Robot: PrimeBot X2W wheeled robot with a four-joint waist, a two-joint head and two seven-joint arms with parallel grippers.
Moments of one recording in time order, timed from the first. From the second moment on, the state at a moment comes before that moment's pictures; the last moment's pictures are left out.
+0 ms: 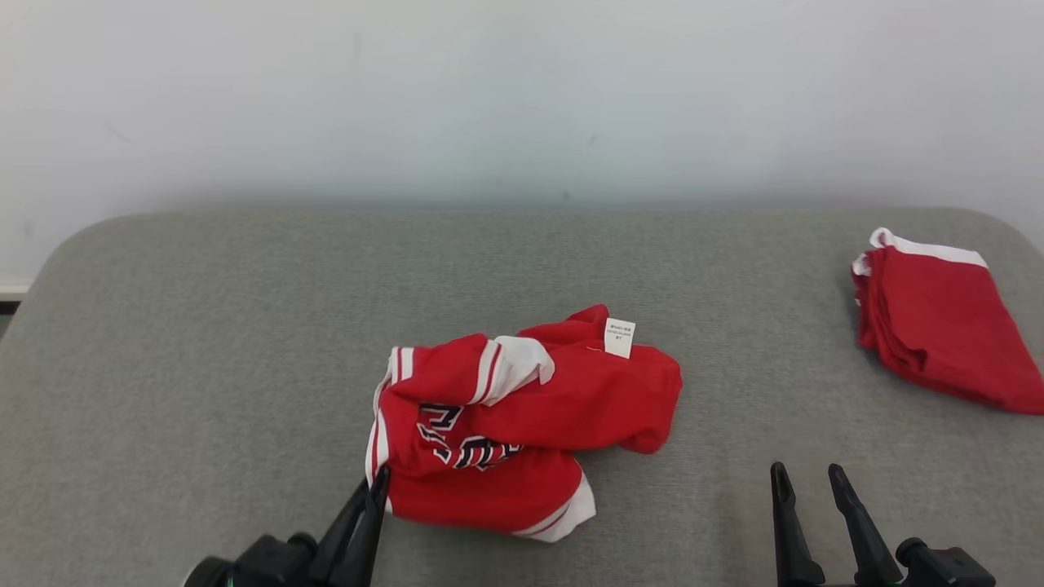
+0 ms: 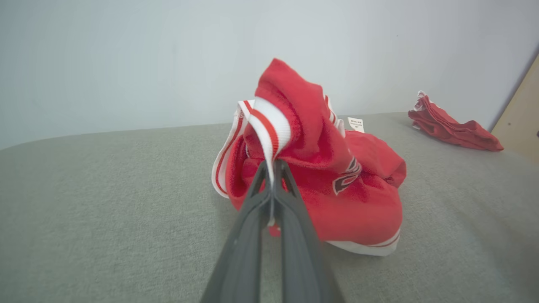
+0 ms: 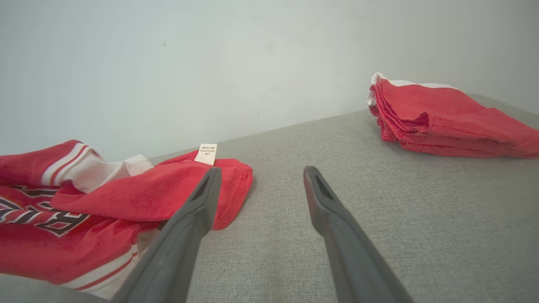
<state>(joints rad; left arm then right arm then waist) -0.11 0.22 -0.34 0.24 -0.31 -0.12 -0.25 0.08 -0.05 0.04 0.16 0.30 0.13 -0.26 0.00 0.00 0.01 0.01</state>
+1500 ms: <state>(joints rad) -0.29 0.25 -0.25 0.48 -0.35 -0.10 -0.21 0.04 -0.05 0.02 0.19 0.29 0.13 -0.26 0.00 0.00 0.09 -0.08</state>
